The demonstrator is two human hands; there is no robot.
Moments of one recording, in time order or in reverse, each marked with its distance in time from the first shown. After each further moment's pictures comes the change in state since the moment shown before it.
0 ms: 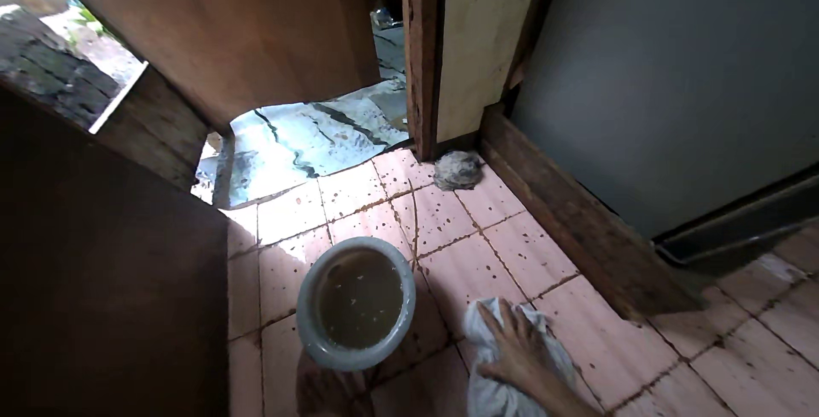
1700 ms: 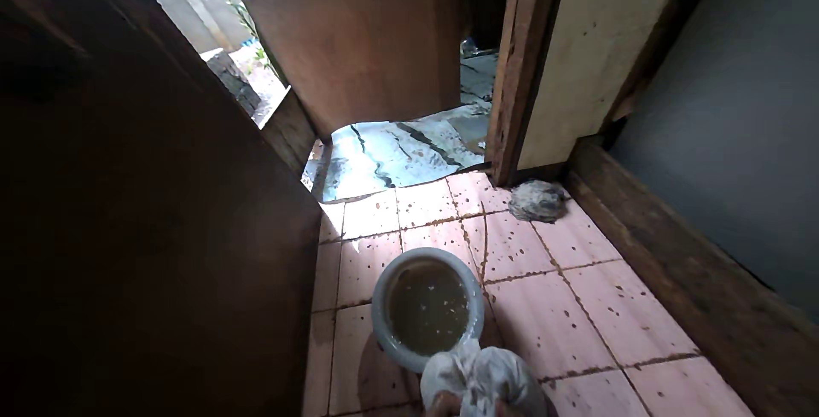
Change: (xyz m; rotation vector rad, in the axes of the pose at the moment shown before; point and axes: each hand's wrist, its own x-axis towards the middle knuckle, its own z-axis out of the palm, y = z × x) left_hand -0.140 0.080 -0.075 -2.164 0.071 0.462; right_hand -0.126 -0.149 -0.039 1.643 0.131 -0.654
